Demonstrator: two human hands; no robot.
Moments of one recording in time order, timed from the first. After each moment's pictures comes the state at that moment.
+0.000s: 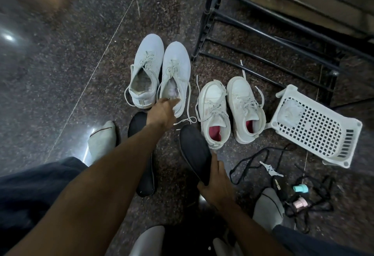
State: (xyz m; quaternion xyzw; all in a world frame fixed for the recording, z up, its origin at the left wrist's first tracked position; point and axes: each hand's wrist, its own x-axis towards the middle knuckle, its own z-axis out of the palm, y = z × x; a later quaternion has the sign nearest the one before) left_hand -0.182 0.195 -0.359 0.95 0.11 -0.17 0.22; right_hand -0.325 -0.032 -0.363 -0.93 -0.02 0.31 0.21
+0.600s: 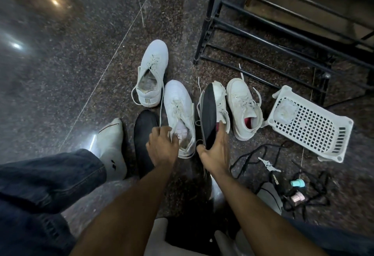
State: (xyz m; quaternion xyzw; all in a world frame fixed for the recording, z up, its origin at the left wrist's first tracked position) left_hand -0.298 0.151 -0.351 0.91 0.33 -0.04 0.27; right_hand -0.278 0.007 -0.306 -0.91 0.09 0.18 0.37
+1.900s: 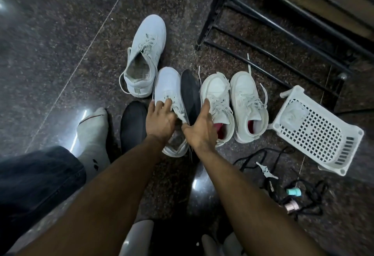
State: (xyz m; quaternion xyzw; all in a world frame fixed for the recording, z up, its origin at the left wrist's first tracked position) left_hand -0.221 0.177 -0.405 0.99 0.02 -0.10 0.00; right_hand -0.202 0.049 -0.346 -0.94 0.07 0.23 0.24
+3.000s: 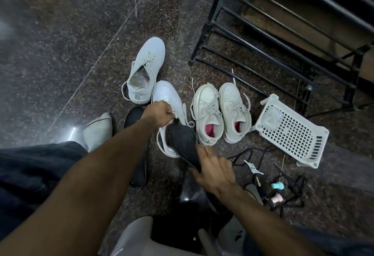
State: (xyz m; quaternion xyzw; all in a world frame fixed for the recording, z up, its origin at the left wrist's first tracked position) left_hand -0.200 0.207 -0.348 0.93 0.09 -0.21 0.29; right_hand -0.293 -0.014 -0.256 -0.94 -0.19 0.29 -0.01
